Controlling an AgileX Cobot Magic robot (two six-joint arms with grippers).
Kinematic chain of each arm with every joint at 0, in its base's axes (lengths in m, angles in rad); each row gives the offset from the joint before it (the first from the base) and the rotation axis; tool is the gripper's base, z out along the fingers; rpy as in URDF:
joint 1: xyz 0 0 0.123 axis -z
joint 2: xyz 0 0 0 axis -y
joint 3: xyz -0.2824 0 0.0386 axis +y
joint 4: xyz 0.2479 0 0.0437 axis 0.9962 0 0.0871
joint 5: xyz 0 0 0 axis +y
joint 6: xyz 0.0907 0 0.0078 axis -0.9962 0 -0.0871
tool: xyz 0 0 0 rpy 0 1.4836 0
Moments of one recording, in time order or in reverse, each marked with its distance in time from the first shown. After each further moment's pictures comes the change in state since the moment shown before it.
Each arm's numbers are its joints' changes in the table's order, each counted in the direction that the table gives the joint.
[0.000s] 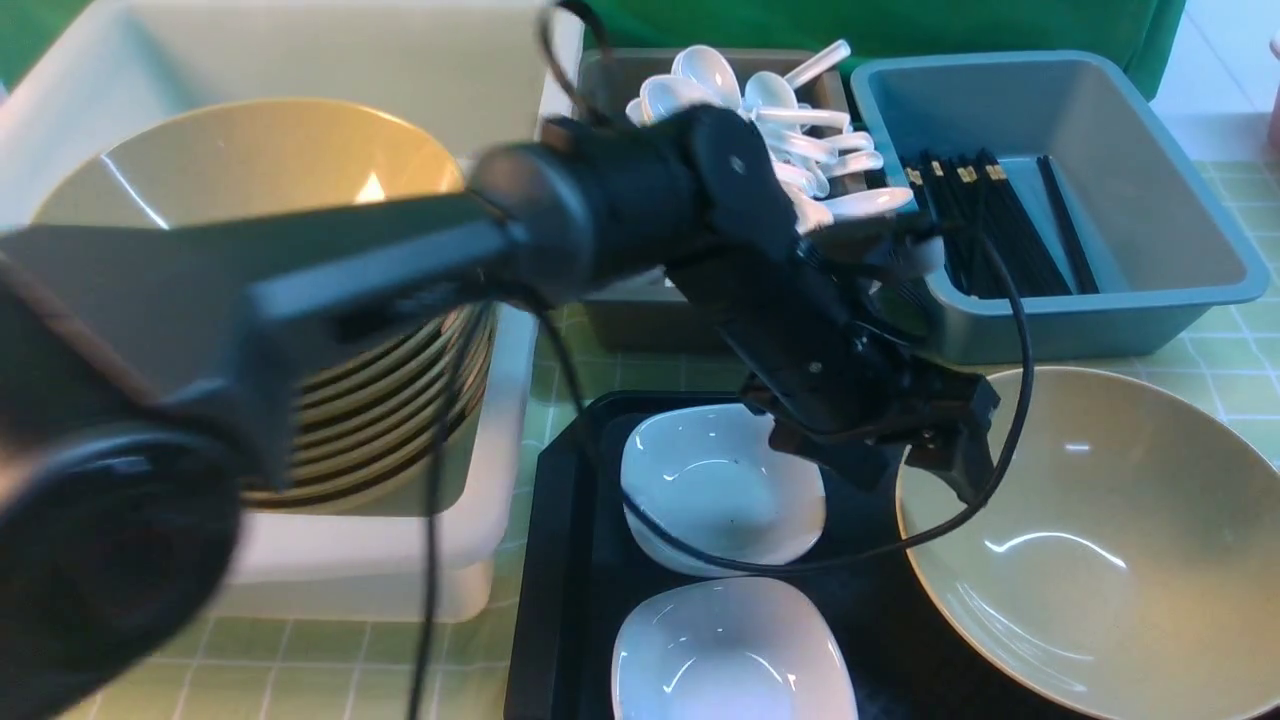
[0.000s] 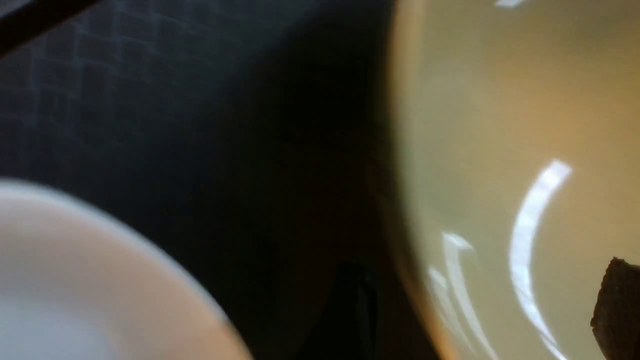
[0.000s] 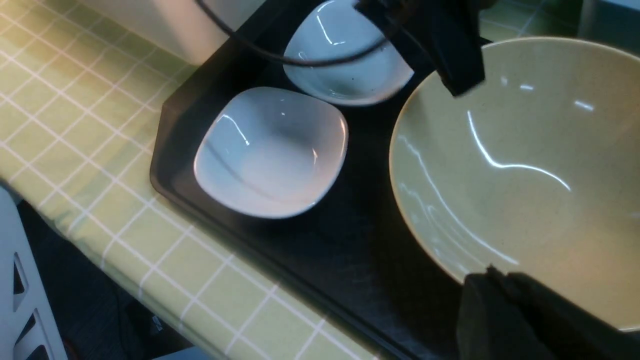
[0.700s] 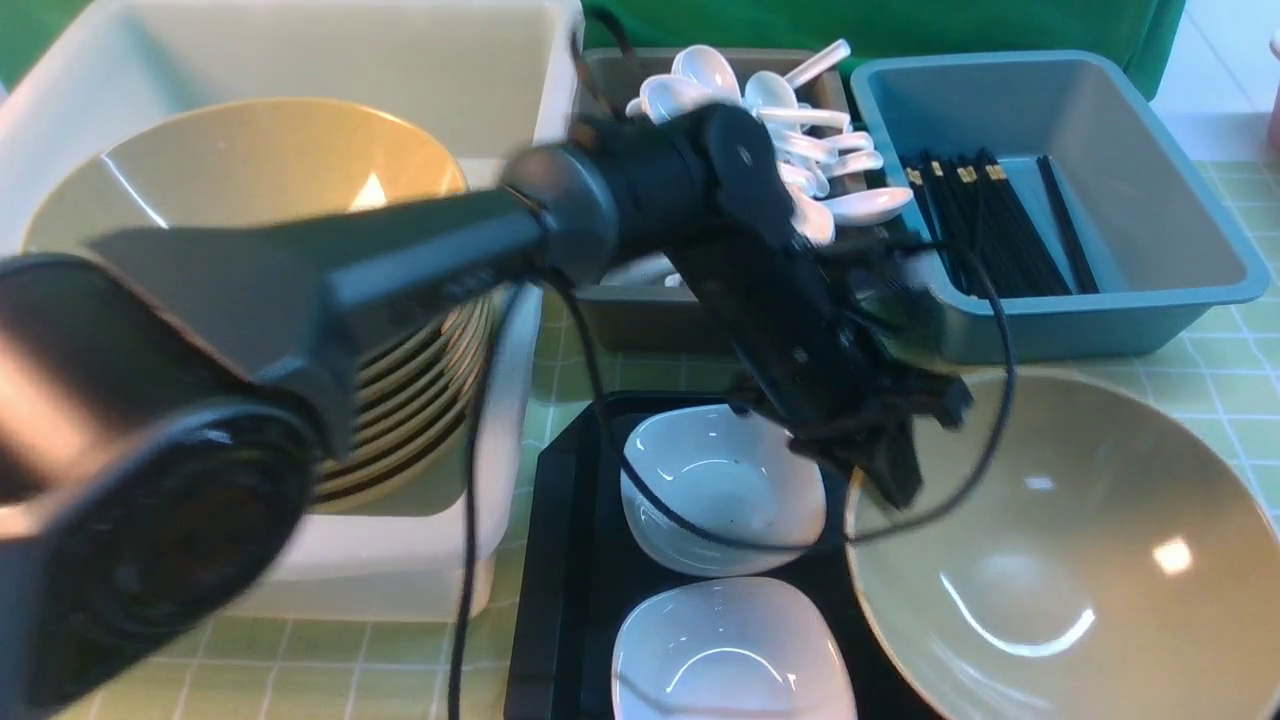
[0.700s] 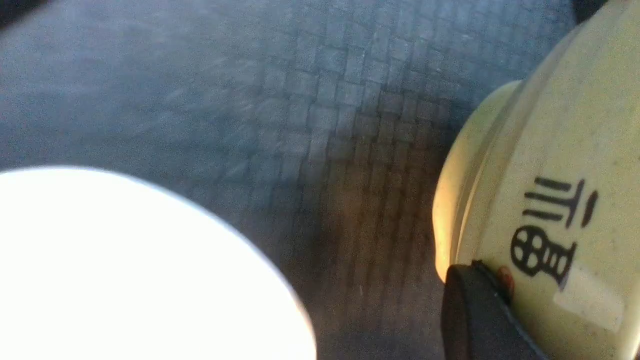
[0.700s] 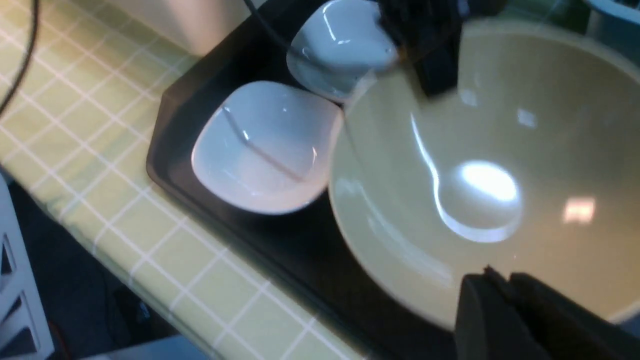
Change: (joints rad) right arm 0.000 -0.048 -0.013 0.013 -0.008 0.088; left arm -0.069 0.007 -0.093 0.037 0.194 0.022
